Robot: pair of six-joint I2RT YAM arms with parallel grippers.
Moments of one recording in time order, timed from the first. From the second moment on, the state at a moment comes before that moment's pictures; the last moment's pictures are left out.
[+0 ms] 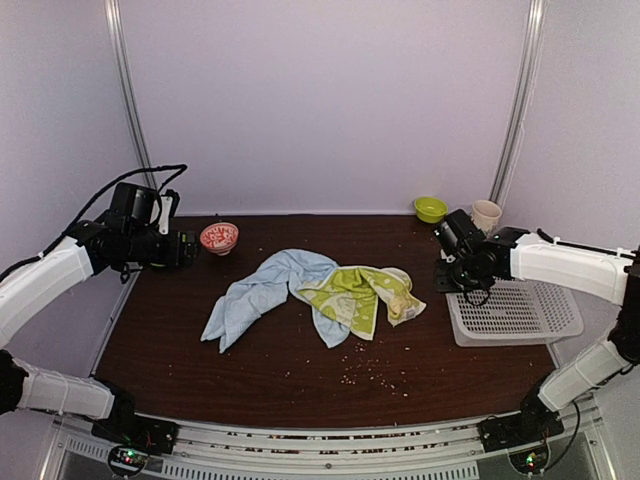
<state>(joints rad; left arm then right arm) -0.35 1.15 1.01 -0.56 -0.13 -0.16 0.60 1.40 1.01 -0.64 0.44 0.52</state>
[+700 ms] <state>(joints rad) -0.35 1.15 1.02 -0.57 -0.13 -0.16 0.45 1.80 1.34 -0.61 0.43 0.41</state>
